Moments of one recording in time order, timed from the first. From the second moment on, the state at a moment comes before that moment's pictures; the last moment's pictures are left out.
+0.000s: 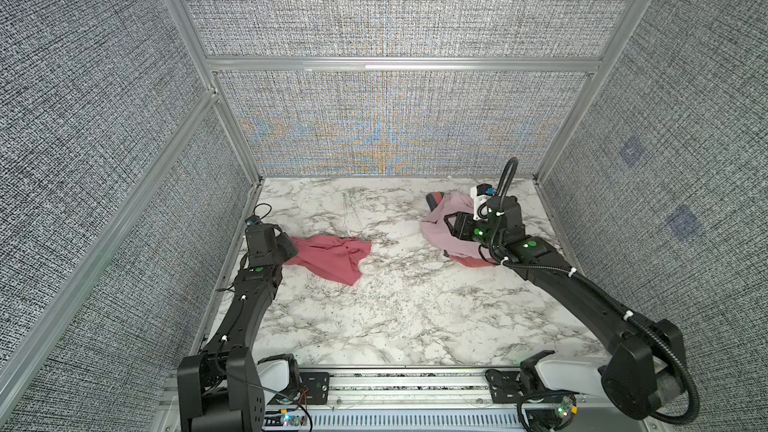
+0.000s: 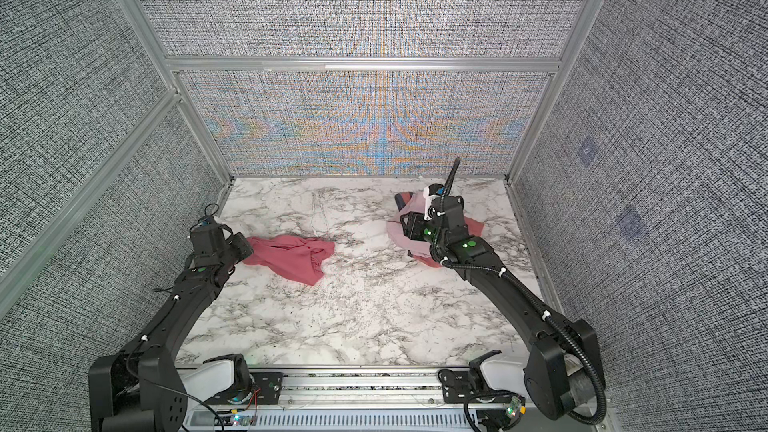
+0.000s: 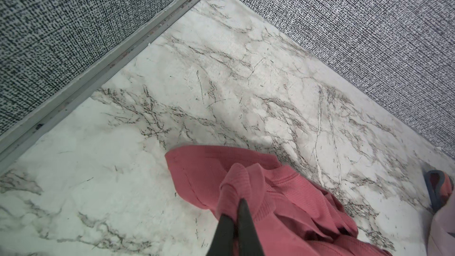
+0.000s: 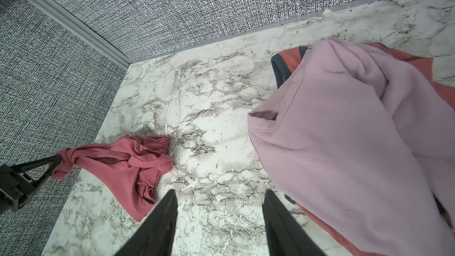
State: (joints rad) left arm 0.10 1.18 0.67 -0.13 -0.01 -0.45; right arm 0.40 1.29 0.99 -0.22 -0.11 0.48
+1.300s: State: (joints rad) left arm -0.45 1.36 0.90 -0.23 -0.03 -0.41; right arm 0.39 1.29 0.95 -0.22 -0.16 0.46
